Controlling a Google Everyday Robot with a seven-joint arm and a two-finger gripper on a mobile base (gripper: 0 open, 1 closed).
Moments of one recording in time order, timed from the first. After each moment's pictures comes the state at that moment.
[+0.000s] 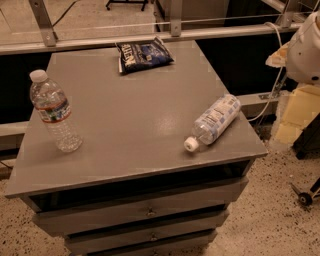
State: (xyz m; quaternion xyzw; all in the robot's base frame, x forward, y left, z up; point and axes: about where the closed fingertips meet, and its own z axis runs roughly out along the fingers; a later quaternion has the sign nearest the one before) arm 0.438 -0.217 0.977 -0.60 0.78 -0.03 0.16
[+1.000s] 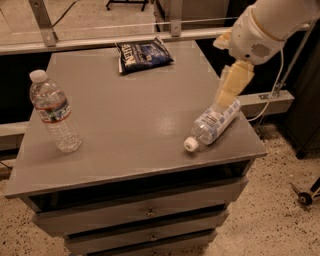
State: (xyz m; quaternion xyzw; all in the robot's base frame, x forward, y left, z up) arm 0.551 -0.146 0.960 -0.64 0.72 0.03 0.25
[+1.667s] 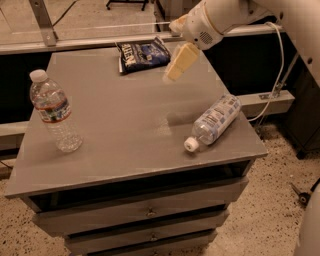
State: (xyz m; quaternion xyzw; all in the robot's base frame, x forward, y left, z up) arm 0.666 -0.040 0.962 -0.64 0.66 0.14 0.38
